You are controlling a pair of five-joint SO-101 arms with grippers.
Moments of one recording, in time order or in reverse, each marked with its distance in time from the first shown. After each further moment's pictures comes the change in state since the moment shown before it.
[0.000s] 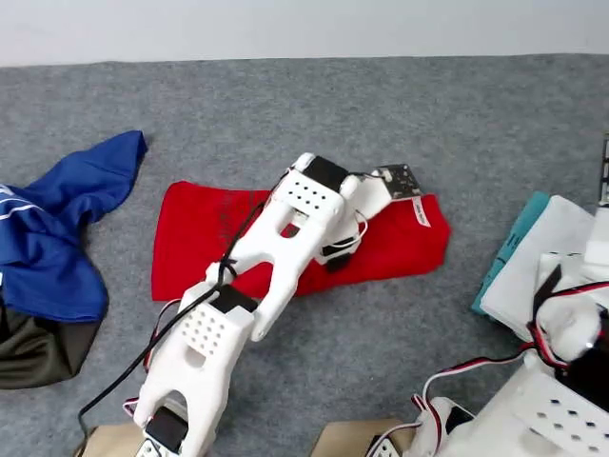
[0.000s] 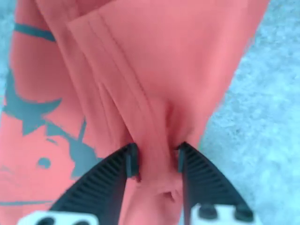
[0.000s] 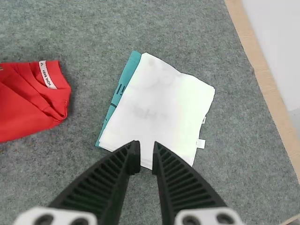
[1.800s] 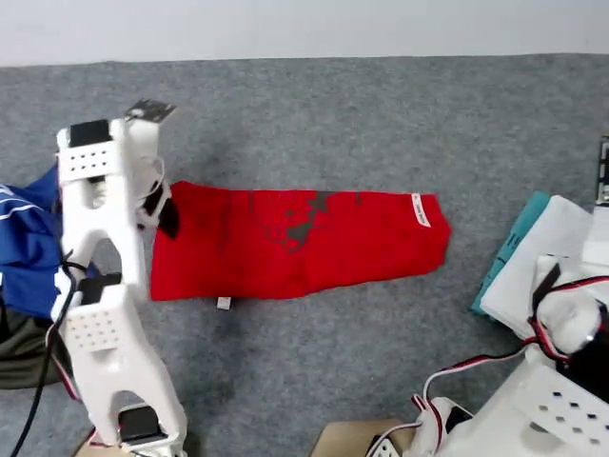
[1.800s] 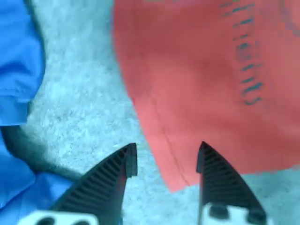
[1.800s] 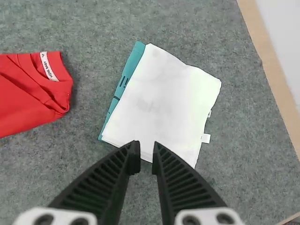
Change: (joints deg) left arm -45.2 -9.7 10.5 2.5 7.6; right arm 0.0 0.1 2.5 0.0 0.0
